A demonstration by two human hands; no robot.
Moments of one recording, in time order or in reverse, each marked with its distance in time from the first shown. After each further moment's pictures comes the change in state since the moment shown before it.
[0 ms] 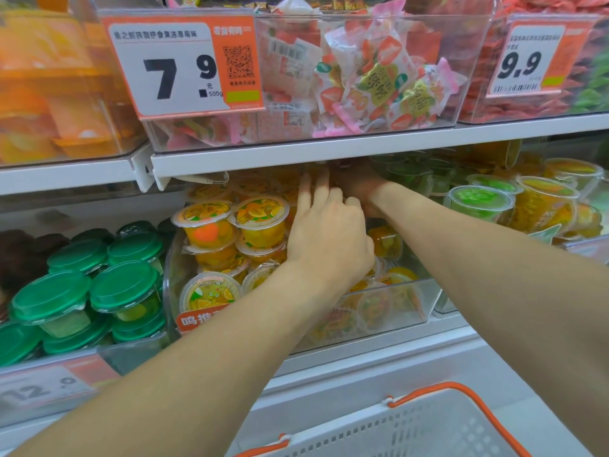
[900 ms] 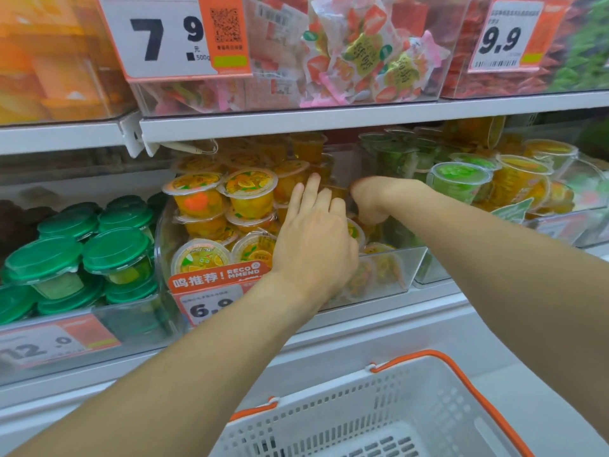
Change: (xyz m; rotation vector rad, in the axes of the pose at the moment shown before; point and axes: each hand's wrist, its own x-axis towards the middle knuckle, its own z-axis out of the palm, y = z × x) left_hand -0.041 0.006 0.011 -0.153 -0.021 0.012; right_hand -0.063 0.007 -0.030 -1.361 -0.473 -0.085
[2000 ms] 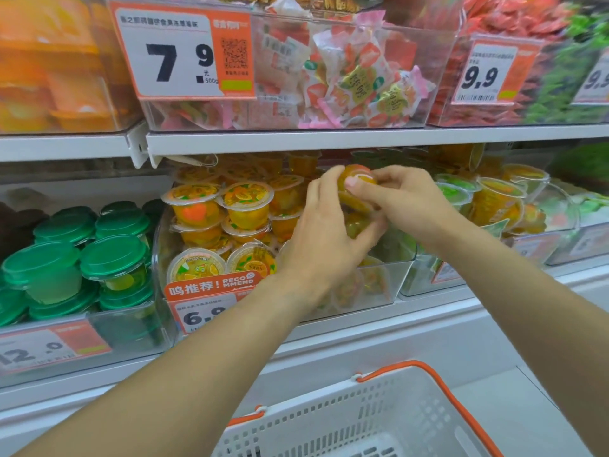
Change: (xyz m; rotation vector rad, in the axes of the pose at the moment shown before) left_hand 0.011 0.014 -0.009 -0.744 0.185 -0.136; right_hand -0.090 0.005 -0.006 1.357 0.518 0.062
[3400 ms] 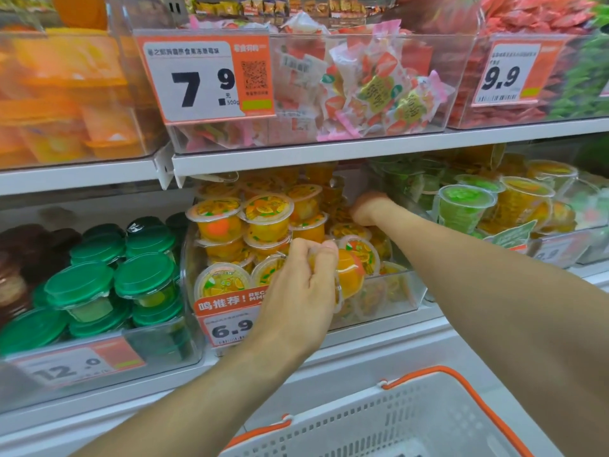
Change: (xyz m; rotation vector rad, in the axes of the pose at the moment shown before) left_hand -0.054 0.011 -0.058 -0.165 -0.120 -0.430; right_hand 0.107 0.037 0.064 -0.937 -0.217 0.184
